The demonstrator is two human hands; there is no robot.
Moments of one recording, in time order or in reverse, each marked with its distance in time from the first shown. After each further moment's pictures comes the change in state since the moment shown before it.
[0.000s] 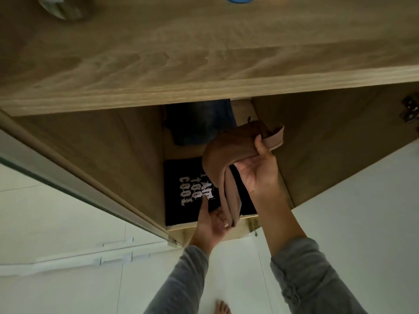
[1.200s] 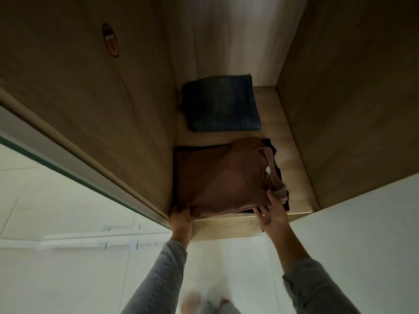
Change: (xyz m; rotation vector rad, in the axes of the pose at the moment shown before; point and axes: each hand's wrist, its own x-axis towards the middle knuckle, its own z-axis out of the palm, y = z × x) left_hand 0.051 0.033 -0.103 0.560 0.728 0.564; right_hand 0.015 0.038 -0.189 -0.386 0.548 0.166
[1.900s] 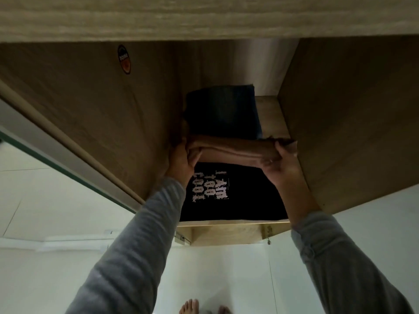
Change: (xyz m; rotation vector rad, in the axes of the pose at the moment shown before) left_hand -0.004 0.184 0.027 -0.688 -0.351 -0.036; right_hand -0.007 -0.099 0.104 0.177 -0.253 -0.101
